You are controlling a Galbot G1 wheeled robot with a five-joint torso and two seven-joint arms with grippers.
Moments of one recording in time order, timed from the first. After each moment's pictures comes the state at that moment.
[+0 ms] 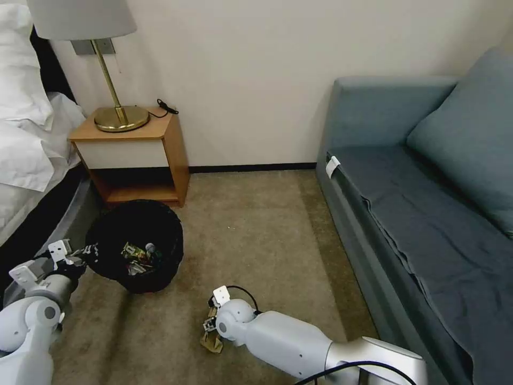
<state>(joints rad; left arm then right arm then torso) 1.28 -1.14 -0.95 -1.69 -0.76 0.44 0.09 -0.56 1.52 -0.78 1.03 1.11 -0.60 0.61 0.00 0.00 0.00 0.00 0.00</state>
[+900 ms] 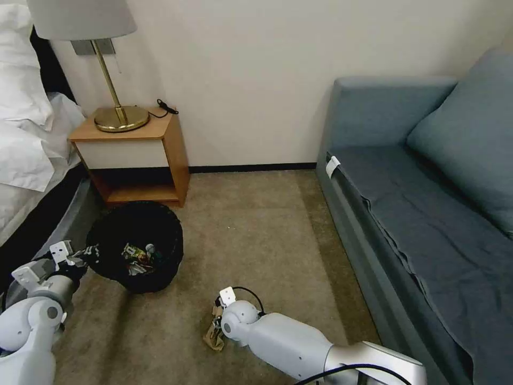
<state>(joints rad) 1.27 -1.14 -0.94 -1.67 -0.76 0.43 0.09 -0.58 1.53 -0.75 0.98 1.08 -0.57 0.57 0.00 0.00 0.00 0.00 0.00</state>
